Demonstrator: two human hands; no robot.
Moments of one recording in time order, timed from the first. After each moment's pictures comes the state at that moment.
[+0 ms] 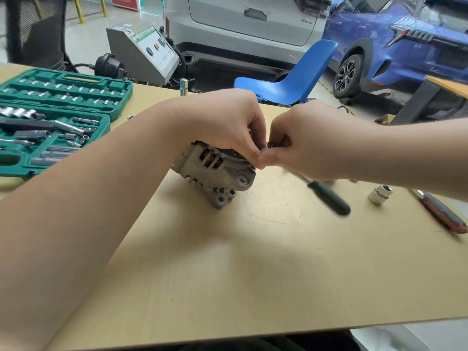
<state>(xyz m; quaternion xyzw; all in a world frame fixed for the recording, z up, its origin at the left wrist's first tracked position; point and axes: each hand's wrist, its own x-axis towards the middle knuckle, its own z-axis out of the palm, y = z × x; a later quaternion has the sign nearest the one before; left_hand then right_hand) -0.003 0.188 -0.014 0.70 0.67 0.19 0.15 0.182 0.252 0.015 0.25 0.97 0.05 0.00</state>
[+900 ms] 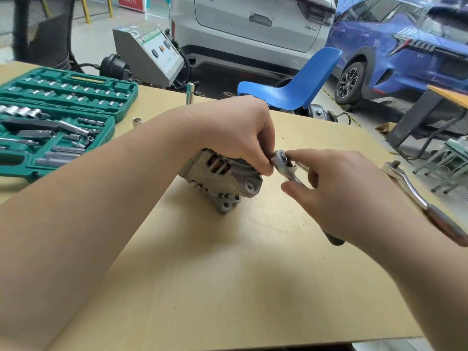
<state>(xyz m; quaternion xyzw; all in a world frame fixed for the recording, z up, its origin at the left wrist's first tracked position) 0.000 0.190 -0.019 0.70 0.67 0.21 0.14 0.226 0.219 -0.020 0.36 0.93 0.02 -0.11</state>
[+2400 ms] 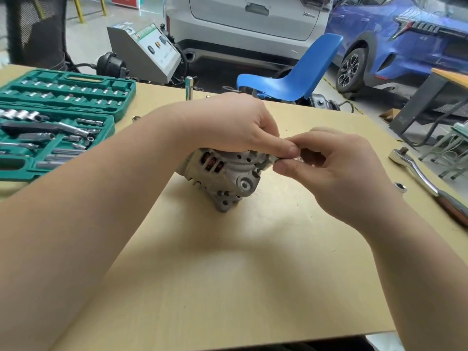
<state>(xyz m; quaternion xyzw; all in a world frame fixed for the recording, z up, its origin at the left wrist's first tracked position) 0.002 0.175 -0.010 0.73 0.66 0.13 0.14 0.217 0.236 -0.043 0.25 0.90 -0.22 -0.28</state>
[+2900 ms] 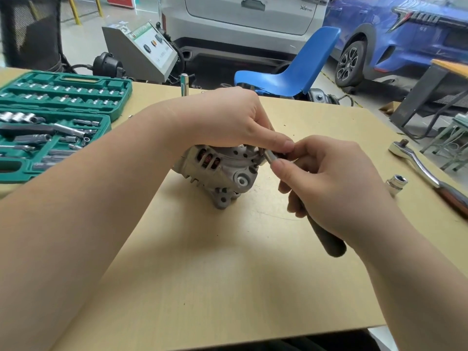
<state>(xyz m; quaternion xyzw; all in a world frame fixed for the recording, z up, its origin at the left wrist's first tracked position) 0.006 0.172 -0.011 0.71 0.67 0.16 0.17 0.221 0.207 -0.049 0.32 0.86 -0.29 -0.26</state>
